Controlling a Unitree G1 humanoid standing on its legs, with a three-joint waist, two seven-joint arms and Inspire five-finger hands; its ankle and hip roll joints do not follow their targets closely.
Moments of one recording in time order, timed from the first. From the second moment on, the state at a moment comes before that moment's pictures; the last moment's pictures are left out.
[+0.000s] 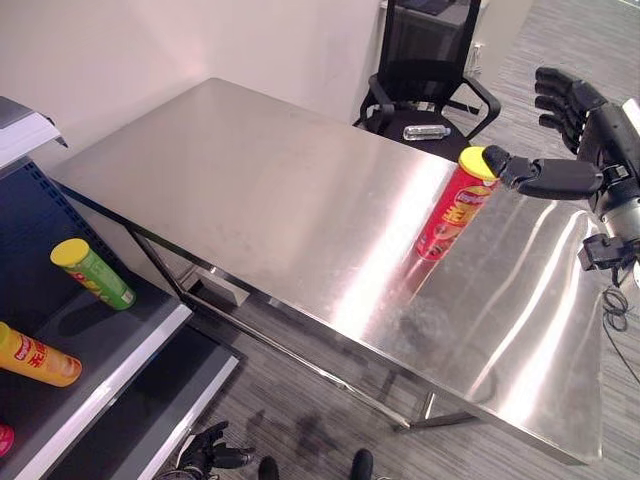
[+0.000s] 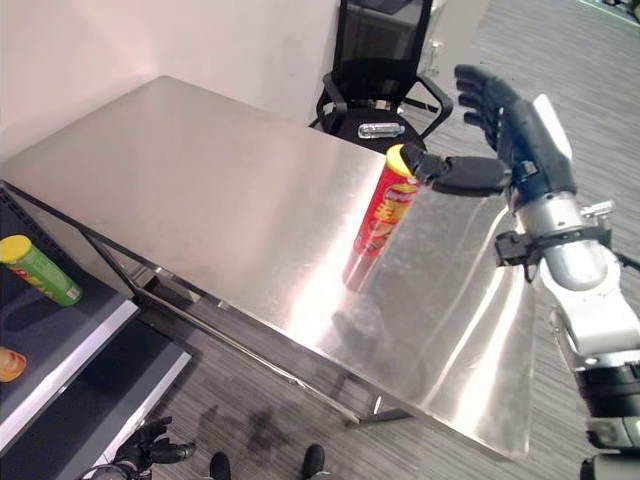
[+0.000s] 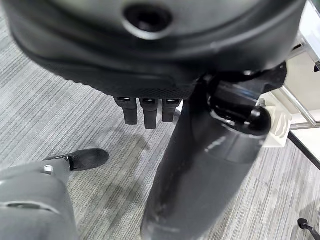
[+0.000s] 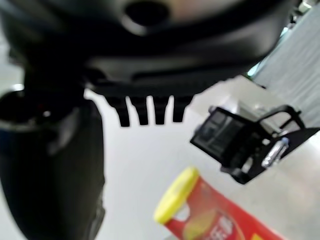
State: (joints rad) left arm 0.09 0.30 -0.10 0.96 -0.25 -0.04 0.01; right arm -0.37 -1.09 0.00 0.08 0.48 -0.14 -0.02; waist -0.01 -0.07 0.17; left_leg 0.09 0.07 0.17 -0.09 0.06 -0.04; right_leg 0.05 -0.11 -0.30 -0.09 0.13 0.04
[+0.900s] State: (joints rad) left arm 0.11 0.30 -0.10 0.97 -0.23 -0.04 0.01; right arm -0.37 -1.09 0.12 0.22 0.41 -0.10 0.04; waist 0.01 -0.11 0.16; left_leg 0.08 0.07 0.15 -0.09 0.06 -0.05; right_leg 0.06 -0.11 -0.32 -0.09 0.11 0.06
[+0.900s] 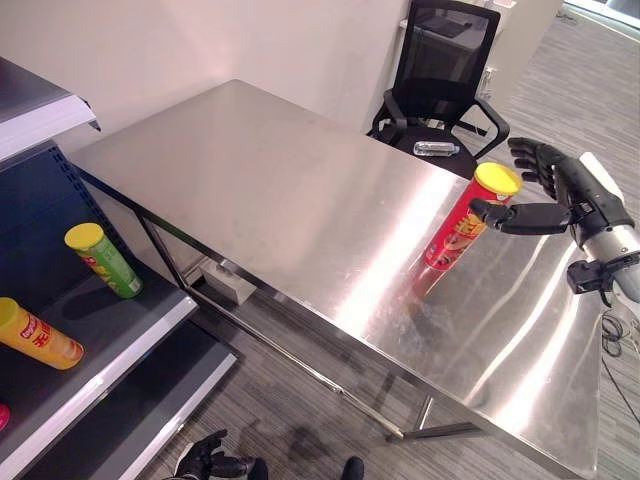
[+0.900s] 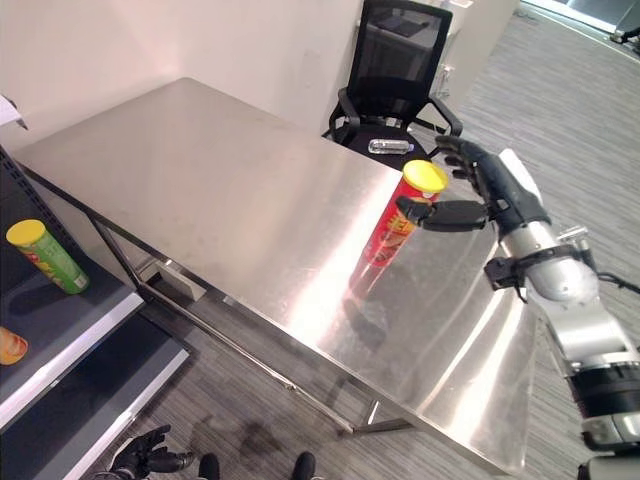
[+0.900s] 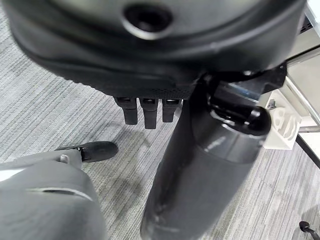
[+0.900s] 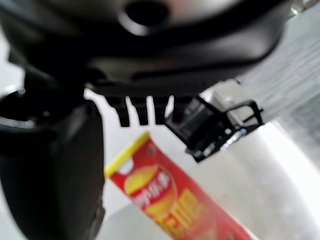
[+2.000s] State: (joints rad) left arm 0.10 0.33 -0.10 0.97 -0.25 -0.03 0.01; right arm -0.47 -1.04 0.15 0.32 0.33 -0.04 0.01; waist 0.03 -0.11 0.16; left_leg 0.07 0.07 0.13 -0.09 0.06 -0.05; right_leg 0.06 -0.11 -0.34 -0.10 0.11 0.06
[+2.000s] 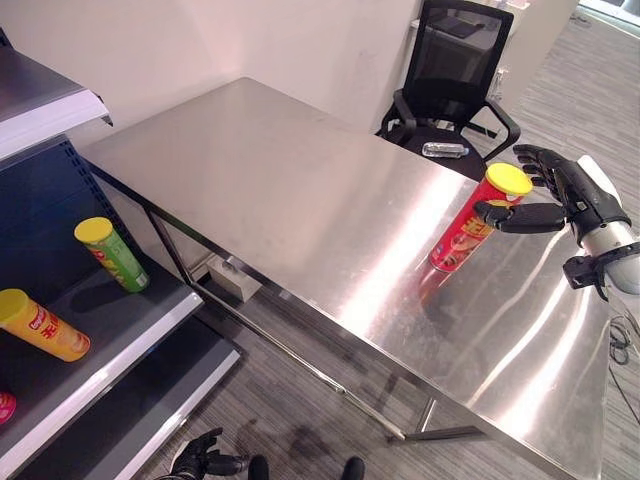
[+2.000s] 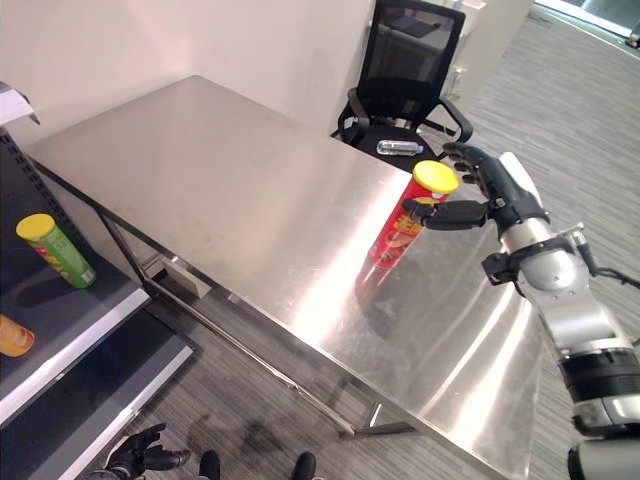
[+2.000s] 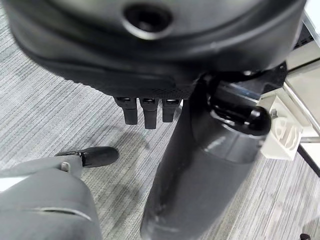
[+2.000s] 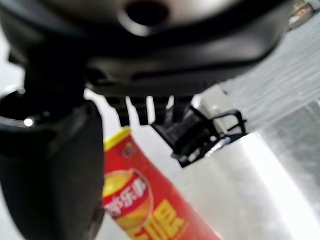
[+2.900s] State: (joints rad) left arm 0.06 0.36 -0.10 1.03 -0.27 -0.01 -0.03; right arm -0.57 -0.99 0.24 0.40 0.38 -0.03 0.02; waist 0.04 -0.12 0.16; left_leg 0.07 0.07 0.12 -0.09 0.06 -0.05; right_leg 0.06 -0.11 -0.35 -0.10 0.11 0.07
